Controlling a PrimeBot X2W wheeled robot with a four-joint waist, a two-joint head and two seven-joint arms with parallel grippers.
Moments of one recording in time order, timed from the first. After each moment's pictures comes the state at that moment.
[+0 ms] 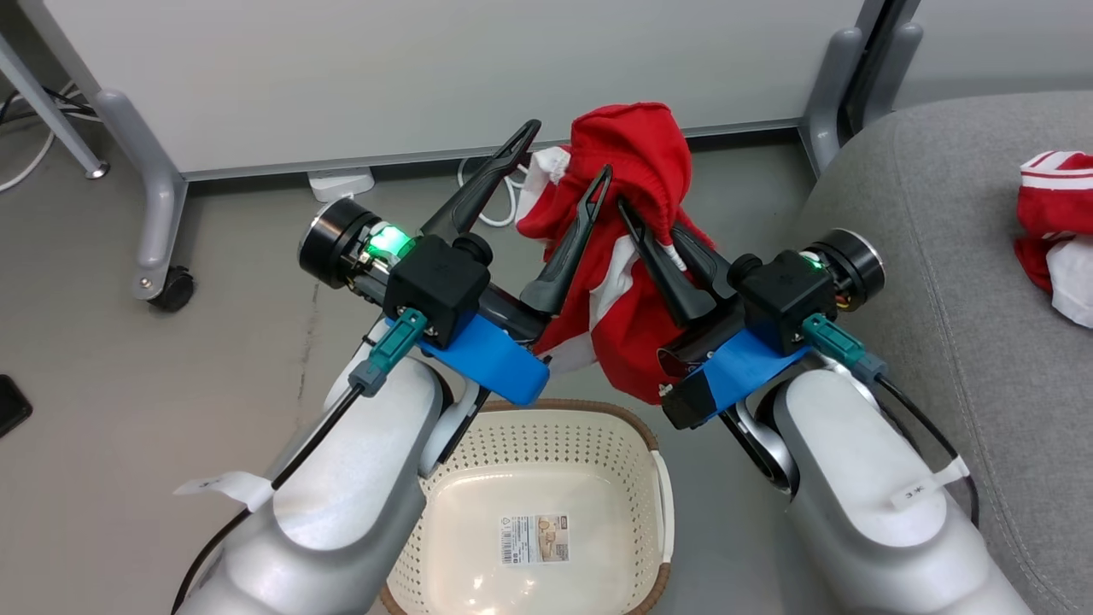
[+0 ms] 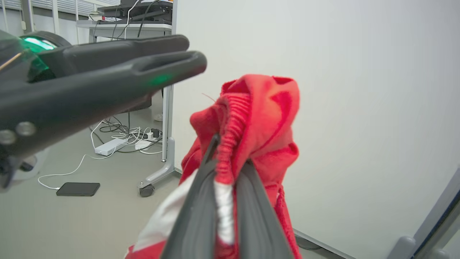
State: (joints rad) left arm -0.67 0.12 -0.59 0.36 -0.24 -0.11 -0.26; right arm -0.63 -0.07 0.42 0.43 0.10 0.13 -0.26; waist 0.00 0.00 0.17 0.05
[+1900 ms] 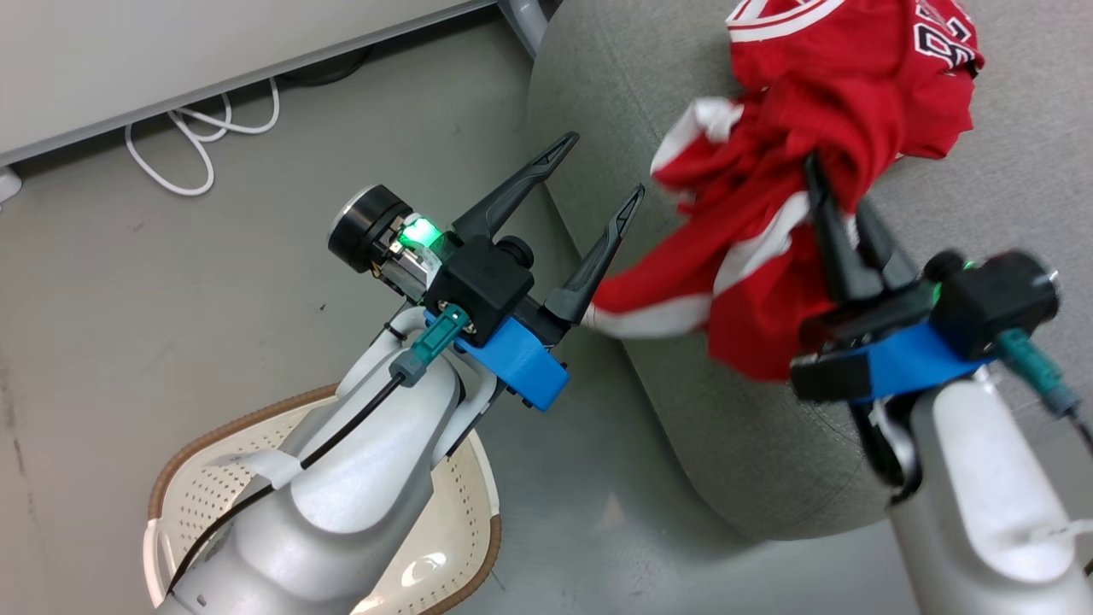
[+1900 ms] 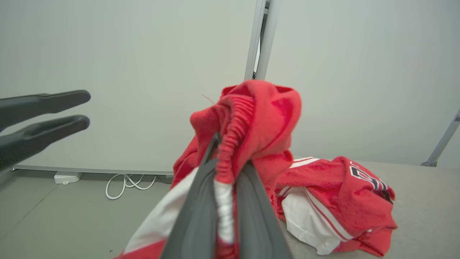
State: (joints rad) left arm -0.73 0.14 -0.70 0.42 -0.23 -0.12 -0.26; right arm -0.45 -0.09 0.12 0.22 0.07 0.13 -0.26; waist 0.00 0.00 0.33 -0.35
